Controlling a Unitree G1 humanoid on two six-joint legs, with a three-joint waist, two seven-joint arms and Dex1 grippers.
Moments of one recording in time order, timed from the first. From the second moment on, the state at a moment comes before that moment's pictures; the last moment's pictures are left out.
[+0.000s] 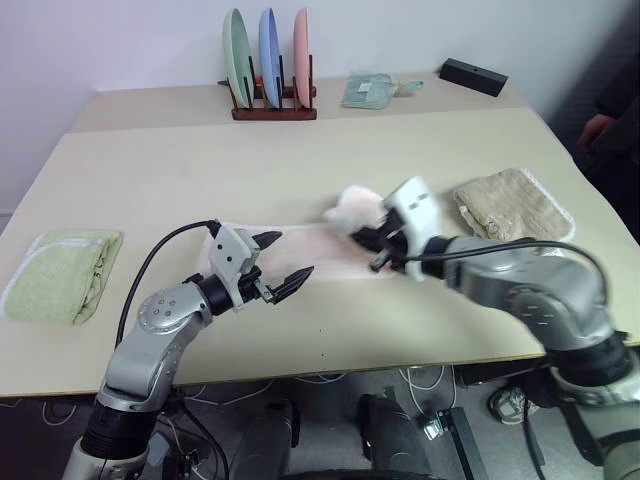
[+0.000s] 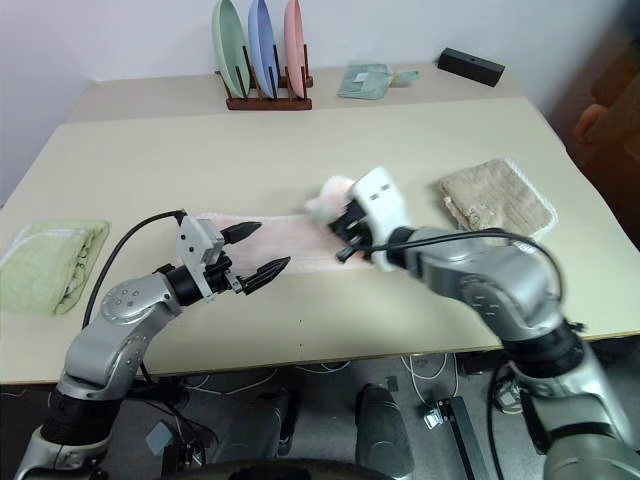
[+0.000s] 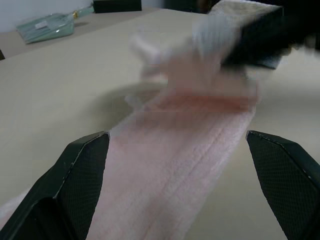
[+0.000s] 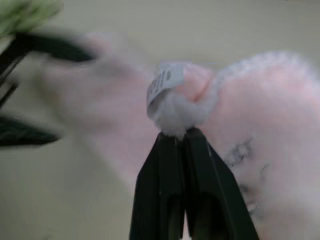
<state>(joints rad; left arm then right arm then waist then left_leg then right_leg) -0.14 0.47 -0.05 -0.39 -0.38 0.39 -0.65 -0.58 -0.65 0.35 -0.40 0.81 0.92 0.21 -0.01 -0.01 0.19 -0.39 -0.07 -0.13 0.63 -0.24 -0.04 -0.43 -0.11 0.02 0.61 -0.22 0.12</state>
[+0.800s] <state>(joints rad) -0.07 0.53 0.16 -0.39 -0.38 0.41 -0.58 -0.47 -0.62 0.11 -0.41 0.57 0.75 0.58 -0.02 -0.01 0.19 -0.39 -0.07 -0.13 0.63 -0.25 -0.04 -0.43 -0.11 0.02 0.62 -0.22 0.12</state>
